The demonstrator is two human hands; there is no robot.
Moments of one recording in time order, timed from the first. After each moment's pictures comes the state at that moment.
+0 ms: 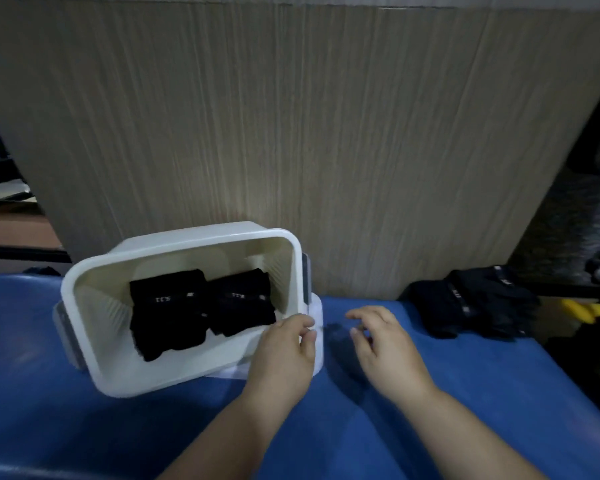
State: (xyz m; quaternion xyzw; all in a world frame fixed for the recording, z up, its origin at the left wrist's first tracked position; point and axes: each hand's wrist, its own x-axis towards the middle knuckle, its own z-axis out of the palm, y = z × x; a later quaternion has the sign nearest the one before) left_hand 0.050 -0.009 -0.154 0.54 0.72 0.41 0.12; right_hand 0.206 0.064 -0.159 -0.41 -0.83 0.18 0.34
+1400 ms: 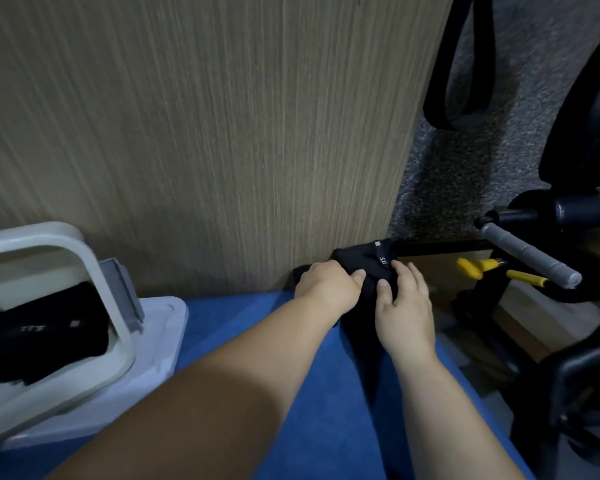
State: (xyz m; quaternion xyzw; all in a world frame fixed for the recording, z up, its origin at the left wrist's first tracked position) left_hand 0.260 0.202 -0.127 0.61 0.74 0.20 0.20; right_hand 0.374 0.174 -0.164 -0.65 -0.59 0.14 0.46
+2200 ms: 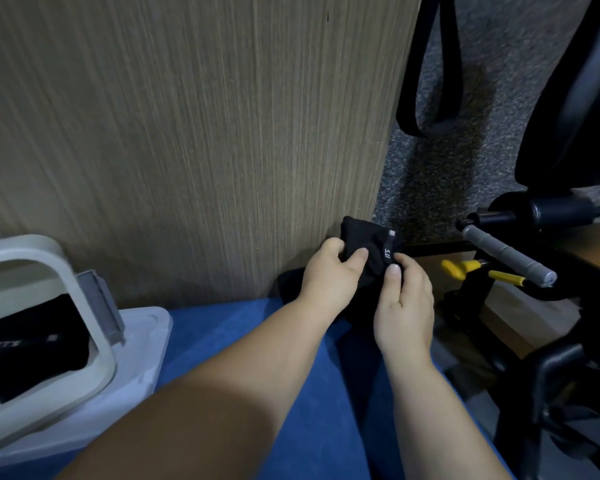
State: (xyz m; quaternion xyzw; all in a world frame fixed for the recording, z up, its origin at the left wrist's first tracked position) left_hand 0.286 0.183 -0.101 0.56 0.57 0.50 0.34; right_hand 0.384 0.164 -0.143 -0.60 -0.54 0.11 0.58
